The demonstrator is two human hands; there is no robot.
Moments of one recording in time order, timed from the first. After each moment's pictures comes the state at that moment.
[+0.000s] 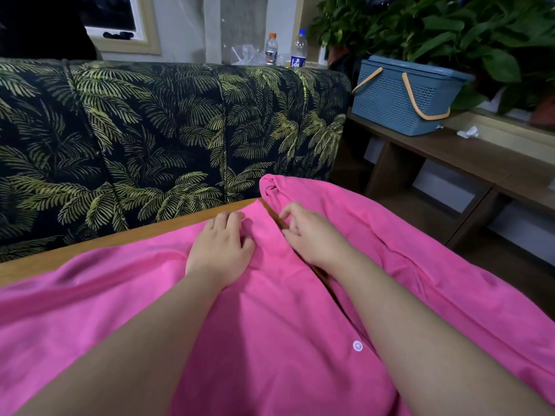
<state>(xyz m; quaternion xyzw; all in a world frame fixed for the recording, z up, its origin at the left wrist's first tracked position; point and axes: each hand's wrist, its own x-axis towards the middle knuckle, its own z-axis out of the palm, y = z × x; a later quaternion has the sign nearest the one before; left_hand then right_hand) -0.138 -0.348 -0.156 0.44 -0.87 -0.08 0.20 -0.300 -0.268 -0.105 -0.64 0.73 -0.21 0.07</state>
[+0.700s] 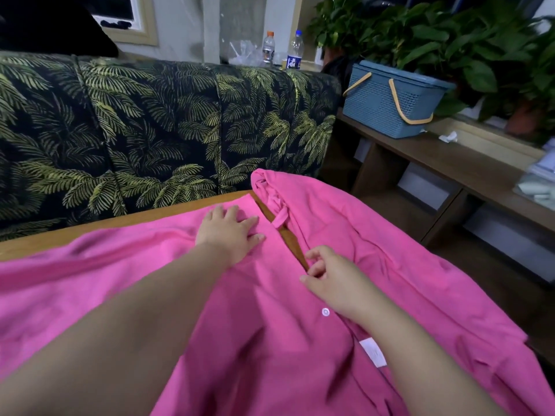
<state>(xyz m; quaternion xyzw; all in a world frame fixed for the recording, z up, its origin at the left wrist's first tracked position) -0.151 -0.320 -0.123 0.44 -0.90 0.00 -0.03 -0.288 -0.147 -0.098 -0.55 0.77 -0.25 0.19</state>
